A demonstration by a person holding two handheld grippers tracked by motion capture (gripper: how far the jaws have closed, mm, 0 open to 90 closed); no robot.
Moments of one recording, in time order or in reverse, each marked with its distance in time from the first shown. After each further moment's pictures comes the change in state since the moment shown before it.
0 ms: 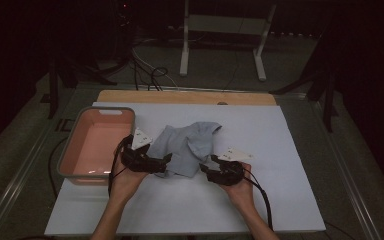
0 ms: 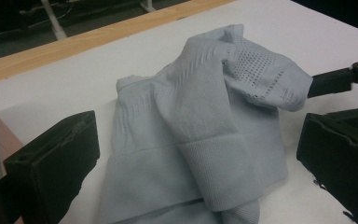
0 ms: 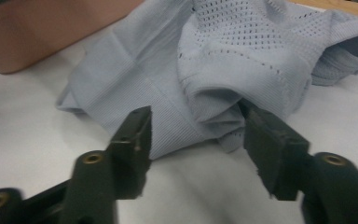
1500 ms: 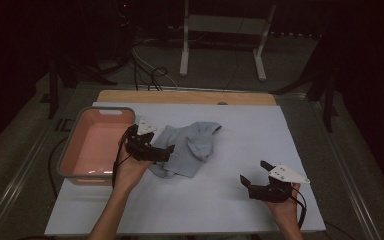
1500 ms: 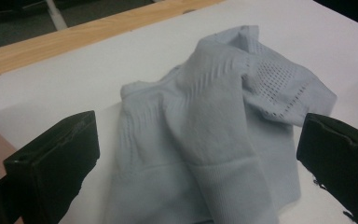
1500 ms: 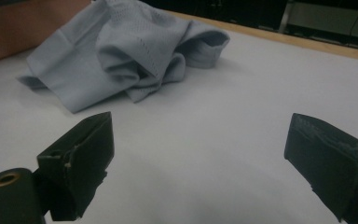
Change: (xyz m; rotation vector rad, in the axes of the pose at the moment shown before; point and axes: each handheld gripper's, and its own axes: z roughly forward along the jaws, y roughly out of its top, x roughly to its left) left arm 0.010 0.018 0.021 0.060 -0.008 -0.036; right arm -0.049 -0.050 -0.108 -0.143 -0.146 -0.010
